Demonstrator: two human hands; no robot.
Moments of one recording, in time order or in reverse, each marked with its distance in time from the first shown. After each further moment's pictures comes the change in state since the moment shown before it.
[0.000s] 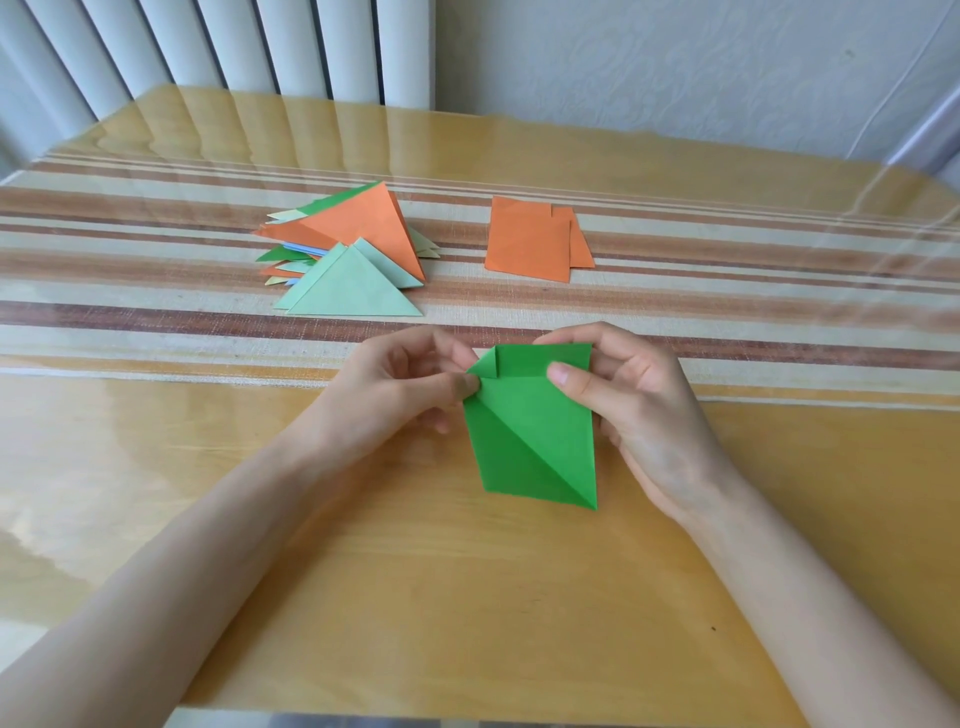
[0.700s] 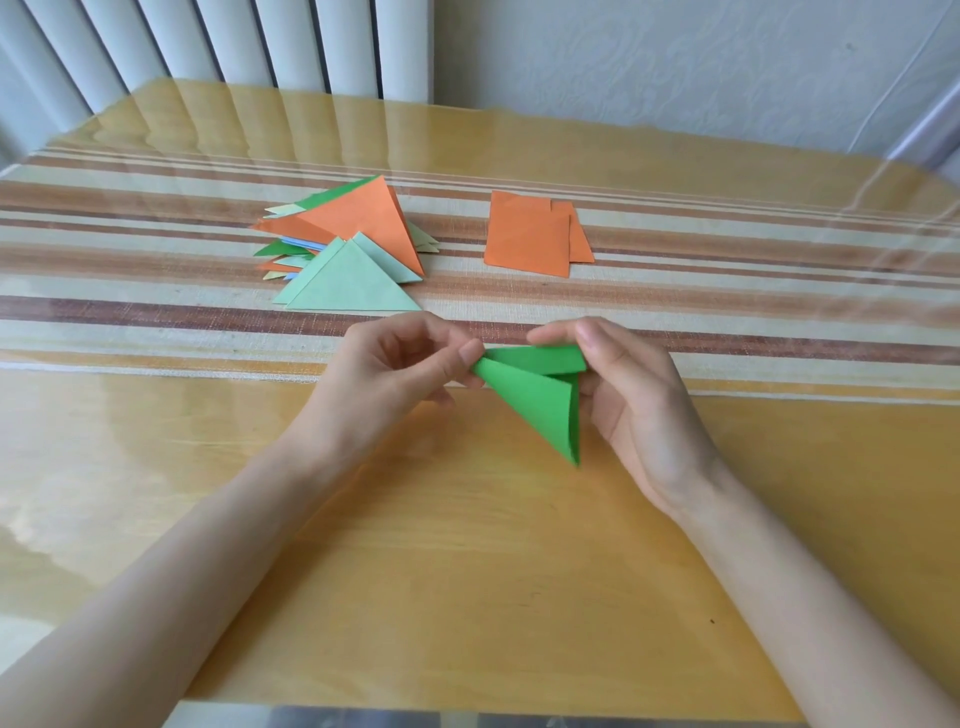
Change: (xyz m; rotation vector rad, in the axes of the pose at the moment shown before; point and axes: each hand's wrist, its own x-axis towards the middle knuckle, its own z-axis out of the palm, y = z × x) left_hand -0.002 0.005 0.007 0.111 0.109 0.209; right_hand 0.000 0.005 0.002 0.059 -0.023 0.014
